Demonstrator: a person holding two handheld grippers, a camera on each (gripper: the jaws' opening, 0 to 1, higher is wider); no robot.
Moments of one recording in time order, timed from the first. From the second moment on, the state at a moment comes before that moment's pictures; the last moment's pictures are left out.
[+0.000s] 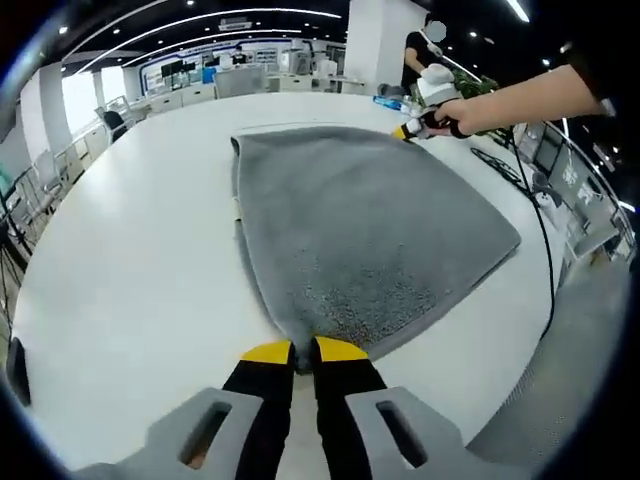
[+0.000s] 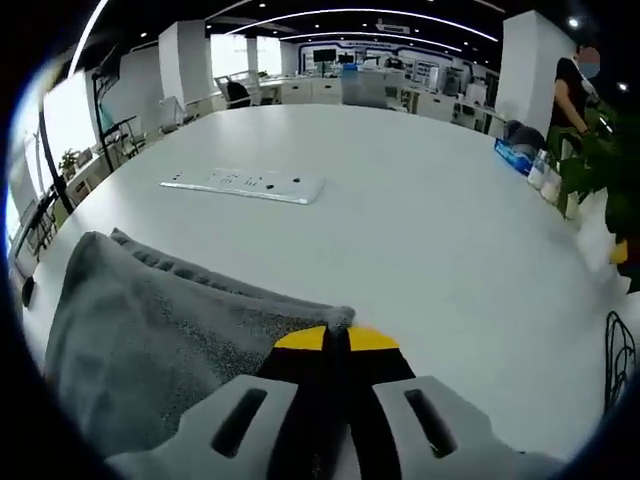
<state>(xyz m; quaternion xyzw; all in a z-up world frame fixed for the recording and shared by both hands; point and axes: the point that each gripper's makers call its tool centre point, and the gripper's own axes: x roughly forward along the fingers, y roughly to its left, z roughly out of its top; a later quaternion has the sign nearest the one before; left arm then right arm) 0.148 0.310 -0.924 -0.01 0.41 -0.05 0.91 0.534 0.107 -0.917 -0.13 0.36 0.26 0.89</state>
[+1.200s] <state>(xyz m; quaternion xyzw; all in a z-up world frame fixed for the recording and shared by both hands) 0.177 0.305 -0.898 -0.03 0.38 -0.11 0.92 0.537 0.095 -0.917 -0.10 0.35 0.28 0.89</state>
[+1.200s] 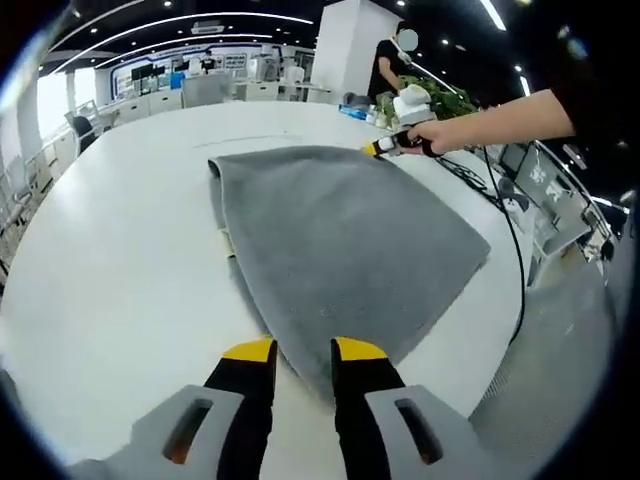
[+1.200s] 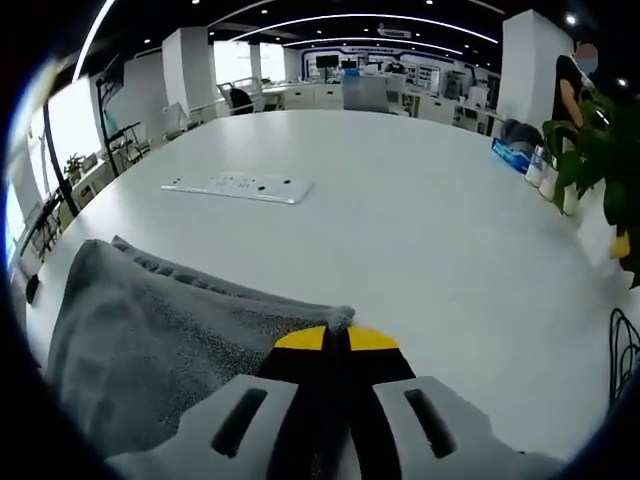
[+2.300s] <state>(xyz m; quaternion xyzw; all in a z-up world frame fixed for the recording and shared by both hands) 0.383 0.360 -0.893 -0.06 0.32 -0.11 0.94 0.540 0.095 -0.919 -0.09 0.35 0.28 0.89</state>
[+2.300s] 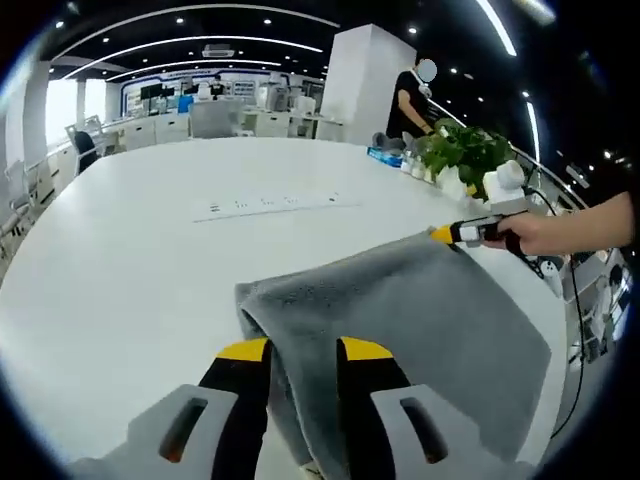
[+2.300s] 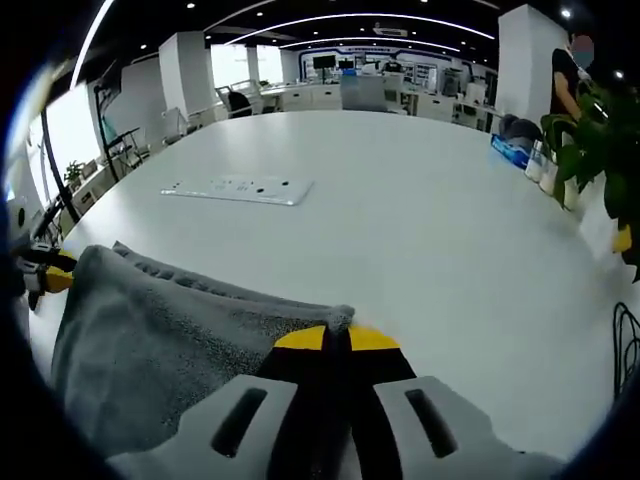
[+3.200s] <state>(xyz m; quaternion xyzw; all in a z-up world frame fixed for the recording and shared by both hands) 0.421 0.375 -0.860 -0.25 0.19 -0.04 0.95 0.543 0.093 -0.920 -0.01 0.35 0.24 0.91</state>
